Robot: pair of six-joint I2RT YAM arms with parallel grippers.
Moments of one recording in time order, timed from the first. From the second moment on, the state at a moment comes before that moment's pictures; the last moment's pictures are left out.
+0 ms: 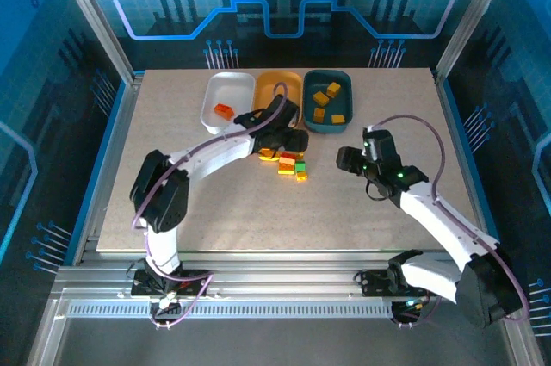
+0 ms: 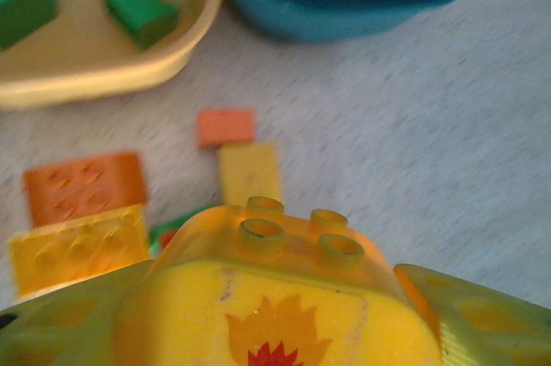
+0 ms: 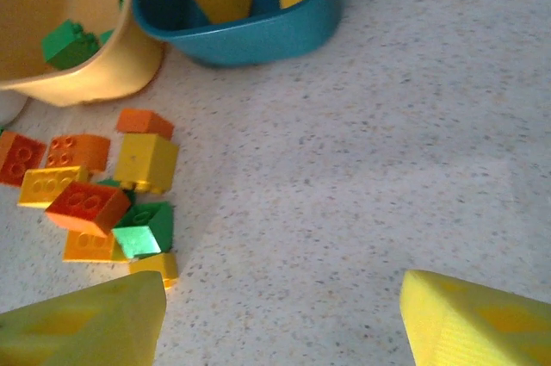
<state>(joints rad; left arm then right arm) -0.66 1.91 1.58 -0.58 0.00 -0.50 0.34 1.09 0.72 -0.38 0.10 0.52</state>
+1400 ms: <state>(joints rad) -0.62 2.52 2.35 -0.50 0.00 -0.41 0.27 0.93 0.61 -0.30 0.06 0.64</state>
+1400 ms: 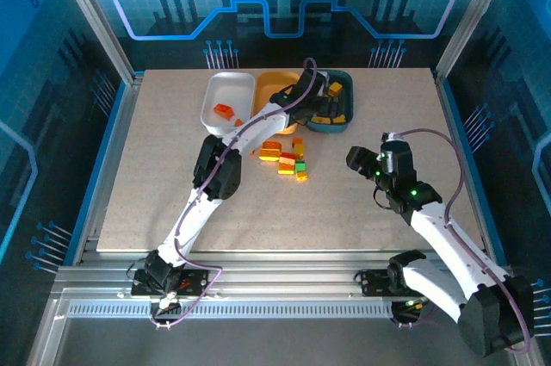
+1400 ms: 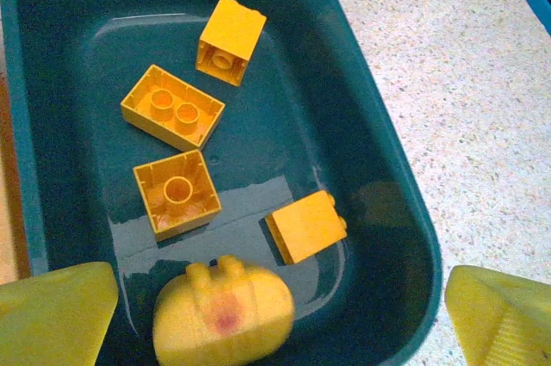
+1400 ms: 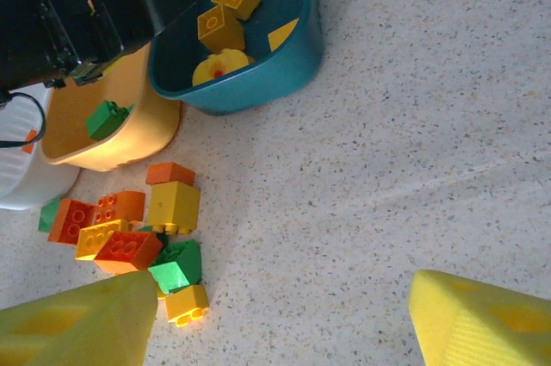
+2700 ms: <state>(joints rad) -0.32 2.01 1.34 -0.40 -0.22 -0.54 0.31 0.98 0.60 -0.25 0.07 0.61</state>
